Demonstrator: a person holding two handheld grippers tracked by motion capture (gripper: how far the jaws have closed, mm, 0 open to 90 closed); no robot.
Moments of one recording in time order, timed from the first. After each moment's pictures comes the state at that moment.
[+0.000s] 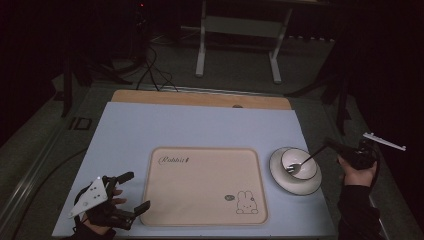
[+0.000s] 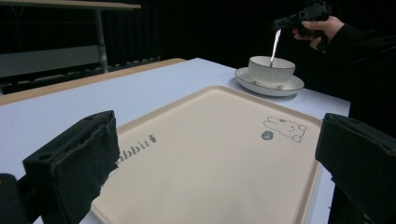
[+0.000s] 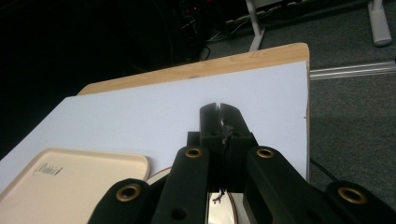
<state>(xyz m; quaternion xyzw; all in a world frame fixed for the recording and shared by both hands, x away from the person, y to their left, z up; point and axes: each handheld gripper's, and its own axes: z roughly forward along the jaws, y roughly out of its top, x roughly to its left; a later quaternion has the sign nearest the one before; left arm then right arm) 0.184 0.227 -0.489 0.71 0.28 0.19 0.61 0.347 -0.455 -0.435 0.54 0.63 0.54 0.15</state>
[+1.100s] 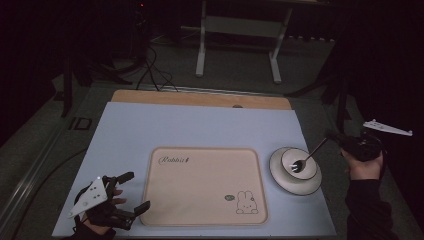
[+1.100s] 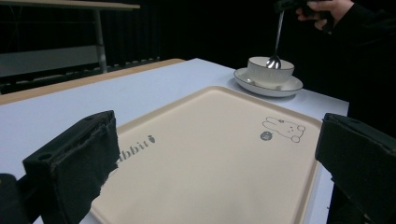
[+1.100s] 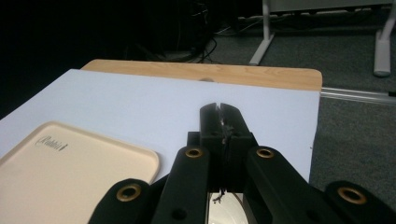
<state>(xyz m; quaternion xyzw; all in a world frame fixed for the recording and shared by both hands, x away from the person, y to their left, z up) 0.184 0.227 -0.489 0.71 0.28 0.19 0.62 0.345 -0.433 -0.382 0.47 0.69 0.51 0.18</state>
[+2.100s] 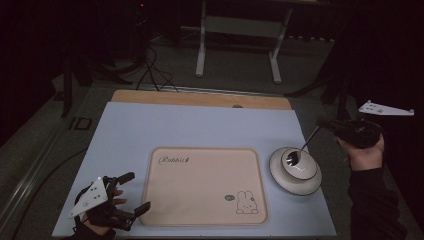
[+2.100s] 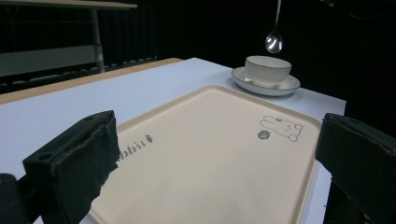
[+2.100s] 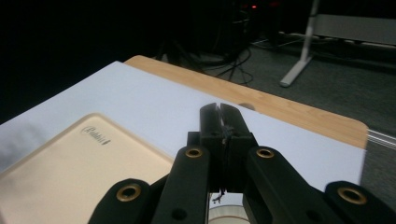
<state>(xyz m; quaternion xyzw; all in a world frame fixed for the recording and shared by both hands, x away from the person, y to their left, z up) 0.183 0.227 -0.489 0.71 0.28 0.19 0.62 0.343 -0.386 -0.322 0.37 0.75 0.52 0.17</state>
